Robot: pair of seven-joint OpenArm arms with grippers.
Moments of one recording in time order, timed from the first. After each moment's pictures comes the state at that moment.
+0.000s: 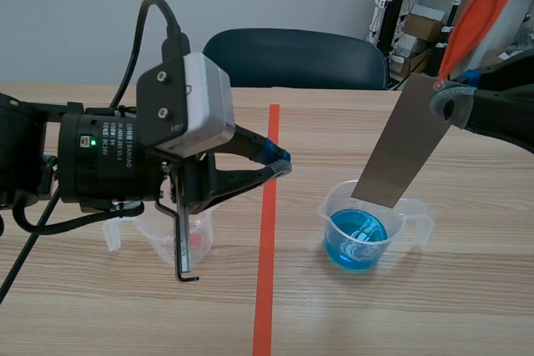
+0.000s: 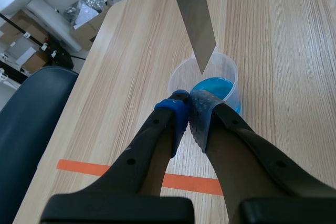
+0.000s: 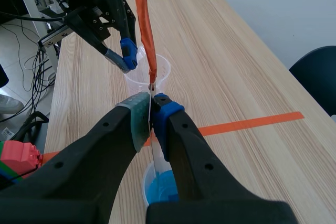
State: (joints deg) left arm -2.5 -33.3 30.1 103.6 7.4 -41.0 -12.2; right arm 11.0 77.3 -42.5 95.5 30.1 45.3 42.3
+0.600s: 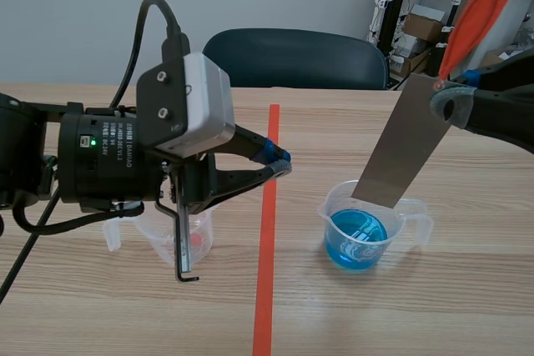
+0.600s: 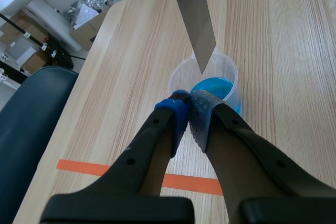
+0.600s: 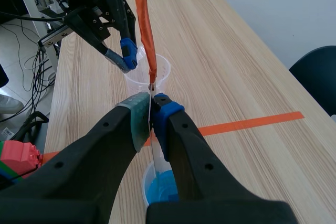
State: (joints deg) left arm -2.5 -33.3 30.1 103.6 7.4 -41.0 -12.2; right arm 11.0 77.3 -42.5 95.5 30.1 45.3 42.3
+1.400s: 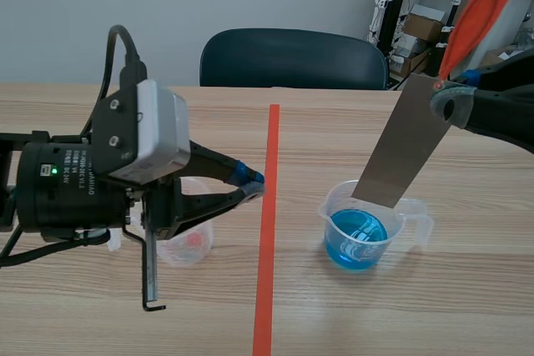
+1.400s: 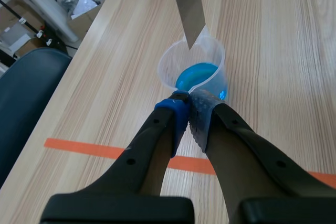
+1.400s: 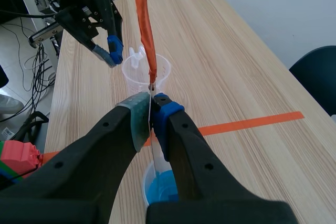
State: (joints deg) left arm 5.1 -37.4 24.3 103.6 7.4 -40.9 -18.4; right arm 11.0 77.3 -42.5 95.5 30.1 45.3 42.3
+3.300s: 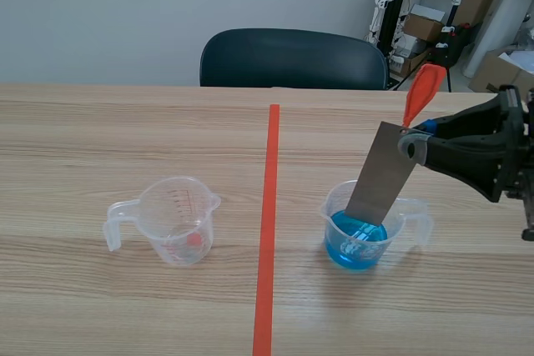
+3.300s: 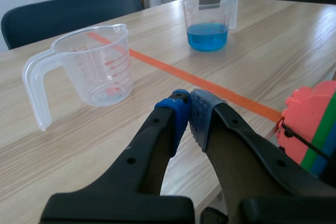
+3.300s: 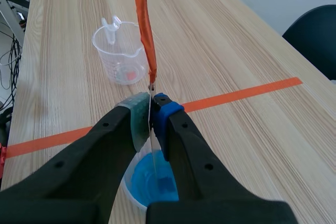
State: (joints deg) left arm 33.6 -21.6 2.9 53.4 26.8 -15.8 -89.0; right arm 11.0 63.5 -42.5 82.7 23.4 44.6 39.3
